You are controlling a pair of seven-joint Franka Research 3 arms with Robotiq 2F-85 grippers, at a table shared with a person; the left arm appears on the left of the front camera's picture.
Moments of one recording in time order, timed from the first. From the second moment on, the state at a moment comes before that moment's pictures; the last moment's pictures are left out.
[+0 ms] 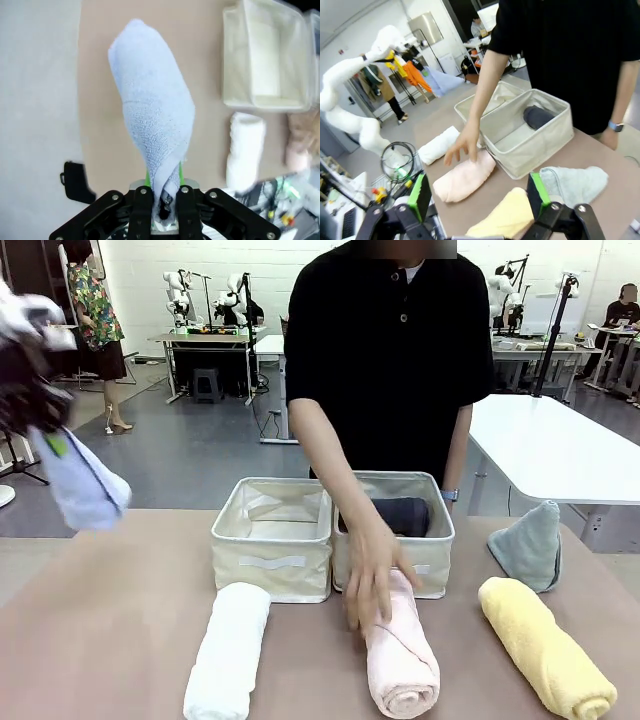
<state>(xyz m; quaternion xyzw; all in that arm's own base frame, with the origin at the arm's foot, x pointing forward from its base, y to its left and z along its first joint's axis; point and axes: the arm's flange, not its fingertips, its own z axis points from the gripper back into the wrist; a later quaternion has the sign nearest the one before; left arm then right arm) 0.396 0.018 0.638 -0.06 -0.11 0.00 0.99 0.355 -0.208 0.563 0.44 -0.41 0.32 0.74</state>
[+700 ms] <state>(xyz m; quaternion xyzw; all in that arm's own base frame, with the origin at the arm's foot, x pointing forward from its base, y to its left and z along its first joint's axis) 0.328 0.037 0.717 -0.11 -0.06 -0.14 0.98 0.355 -0.208 0.563 0.44 -0.41 0.32 0.74</state>
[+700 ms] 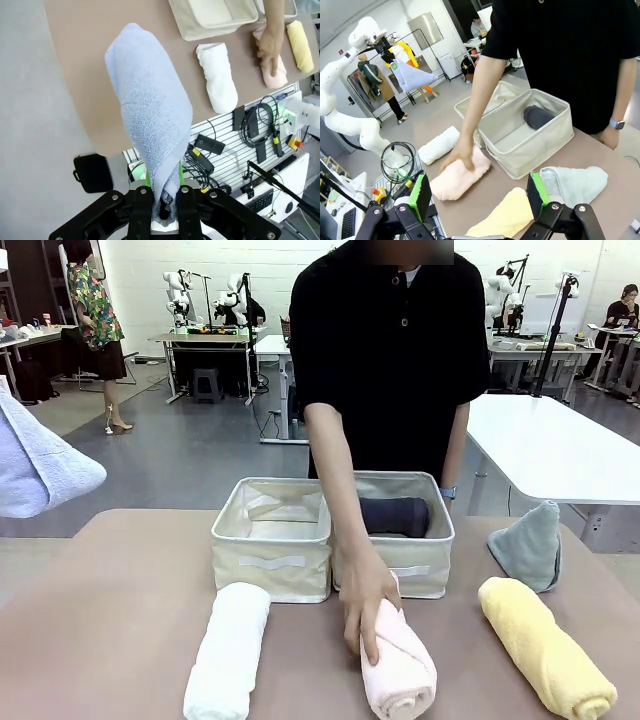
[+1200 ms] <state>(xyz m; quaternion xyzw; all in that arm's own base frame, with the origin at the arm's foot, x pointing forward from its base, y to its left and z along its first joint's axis) 0.329 0.041 0.718 -0.10 -0.06 -0.13 0.98 0.355 -0.208 0.563 0.44 -0.41 0.32 0.74</state>
